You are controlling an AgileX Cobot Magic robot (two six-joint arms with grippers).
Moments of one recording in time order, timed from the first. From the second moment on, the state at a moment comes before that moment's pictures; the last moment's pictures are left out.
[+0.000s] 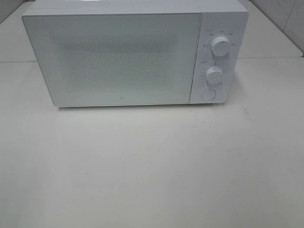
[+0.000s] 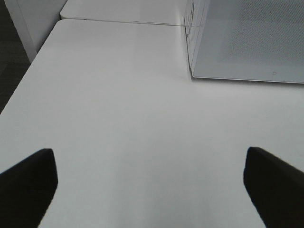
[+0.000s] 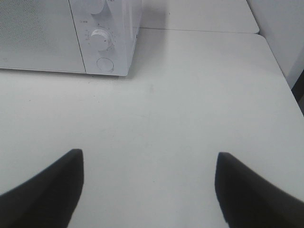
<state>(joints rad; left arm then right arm) 0.06 0.00 -0.52 -0.06 1.07 0.01 0.11 0.00 -0.49 -0.07 0.97 0.12</state>
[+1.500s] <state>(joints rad) 0.06 -0.01 -0.52 -0.06 1.07 0.01 0.11 0.00 -0.49 -0.07 0.97 0.12</state>
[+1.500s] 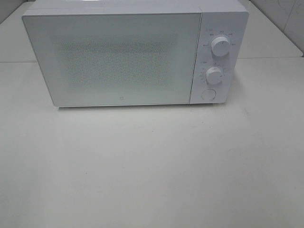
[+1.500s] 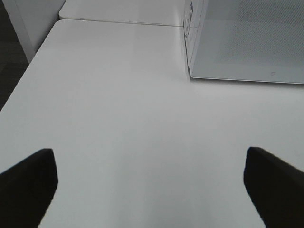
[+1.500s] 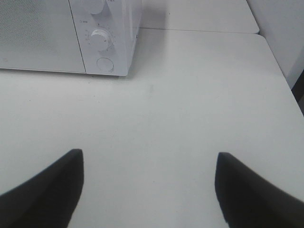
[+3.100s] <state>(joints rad) 0.06 -0.01 -0.52 -0.06 1.07 0.01 0.11 0.65 -0.34 -0.10 0.03 0.12</state>
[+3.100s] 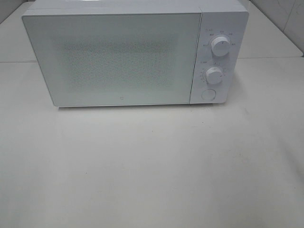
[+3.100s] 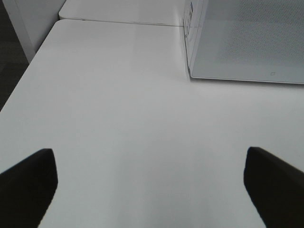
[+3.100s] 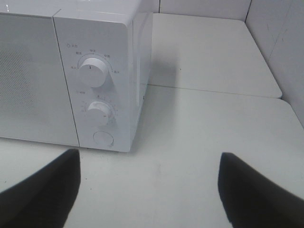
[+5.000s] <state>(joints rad) 0.06 -0.01 -0.52 -0.06 1.07 0.01 0.66 1.63 -0.31 0.63 -1.20 -0.25</state>
